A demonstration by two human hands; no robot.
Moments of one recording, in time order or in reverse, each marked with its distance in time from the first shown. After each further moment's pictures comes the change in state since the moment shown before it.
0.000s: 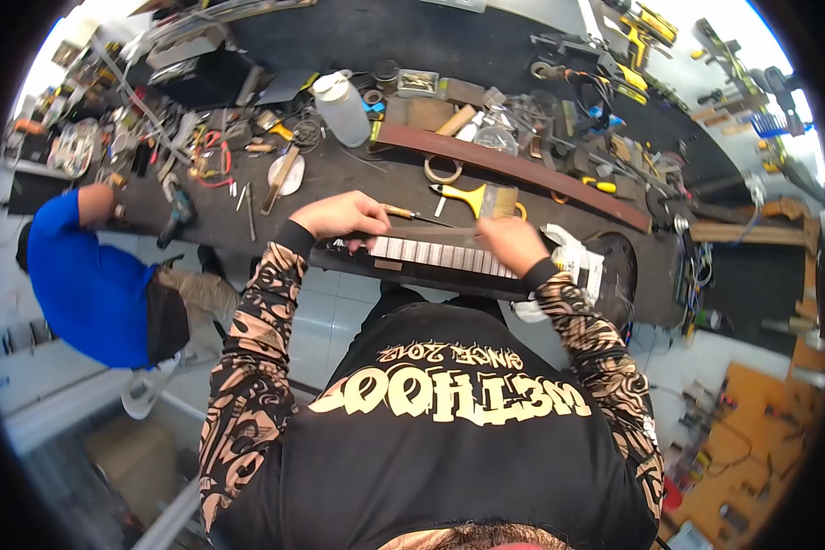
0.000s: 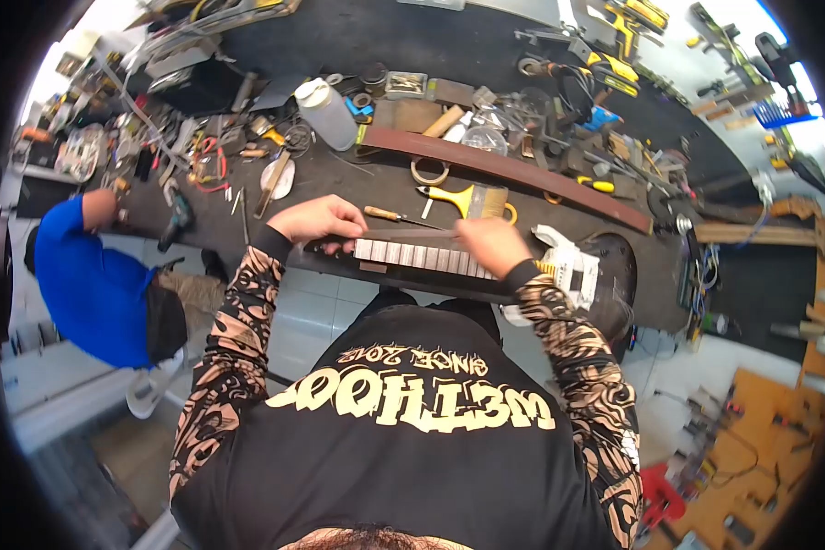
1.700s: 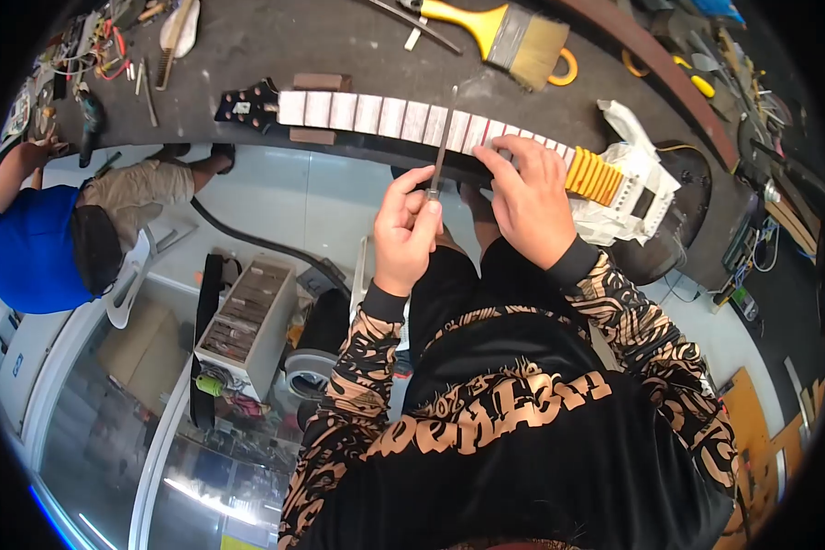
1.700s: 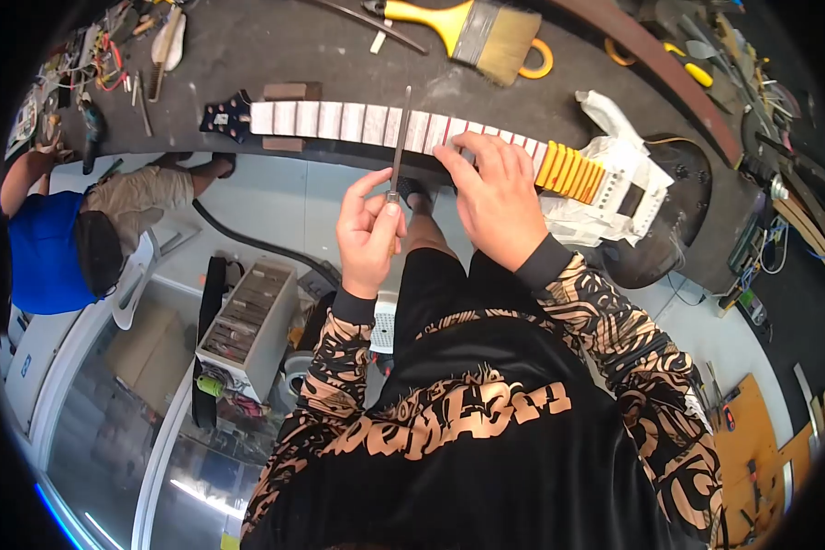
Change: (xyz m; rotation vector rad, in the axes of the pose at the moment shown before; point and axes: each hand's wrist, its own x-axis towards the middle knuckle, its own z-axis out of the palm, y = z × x) left_hand 0.131 -0.120 0.330 -0.605 0.949 0.333; right_hand -0.091 0.012 0.122 0.298 0.175 -0.044
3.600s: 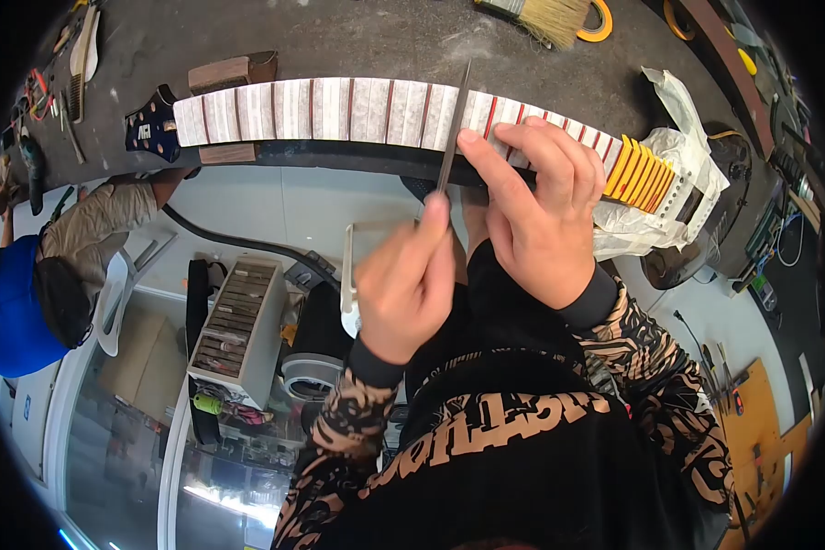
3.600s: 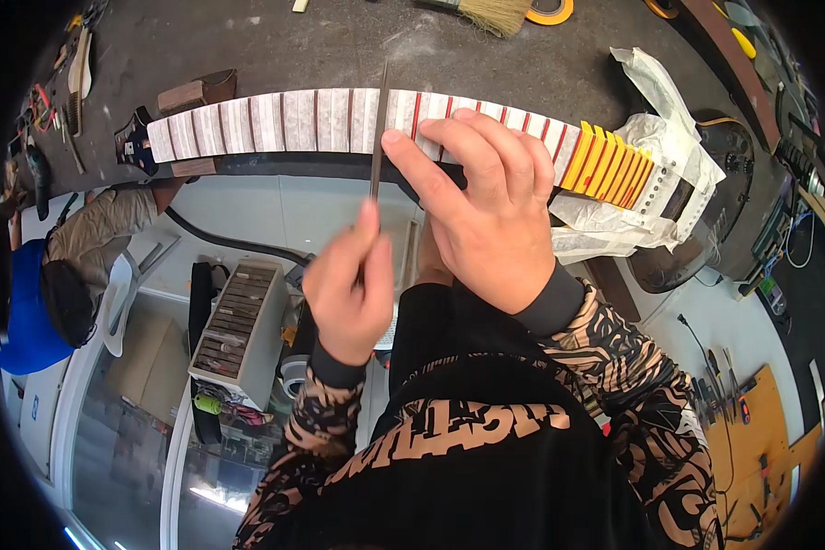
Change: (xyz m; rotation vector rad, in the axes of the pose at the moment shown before) left_hand 0.000 -0.020 0.010 0.714 0.040 0.478; right_hand -0.010 -0.002 0.043 -0.098 0.160 0.053
